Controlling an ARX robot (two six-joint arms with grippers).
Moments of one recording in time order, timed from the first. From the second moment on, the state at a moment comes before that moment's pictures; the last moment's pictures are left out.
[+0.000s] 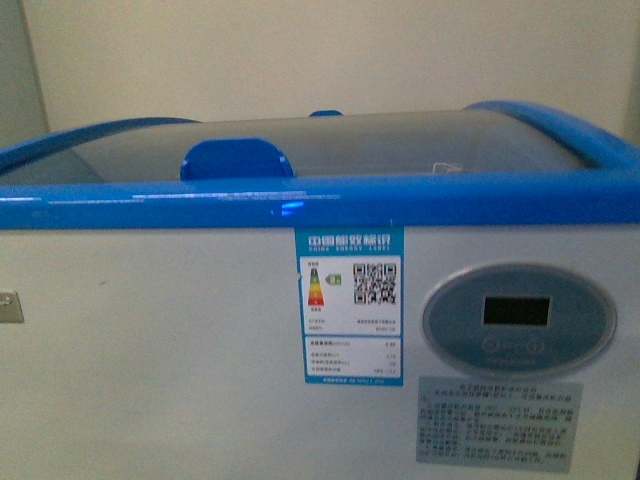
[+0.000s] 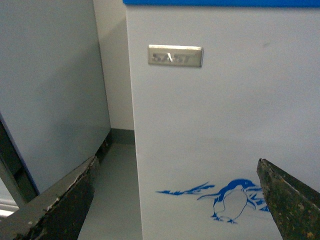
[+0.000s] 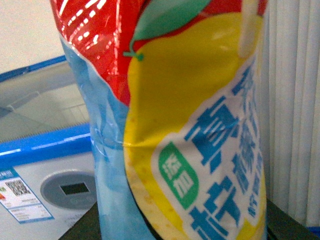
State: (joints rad) left arm 0.00 0.00 0.02 0.00 0.00 0.00; right arm 0.18 0.36 0.50 -0.05 0.32 0.25
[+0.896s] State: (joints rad) left arm -0.01 0.81 0.26 0.53 0.32 0.01; right arm 0.18 0.36 0.50 -0.05 0.32 0.25
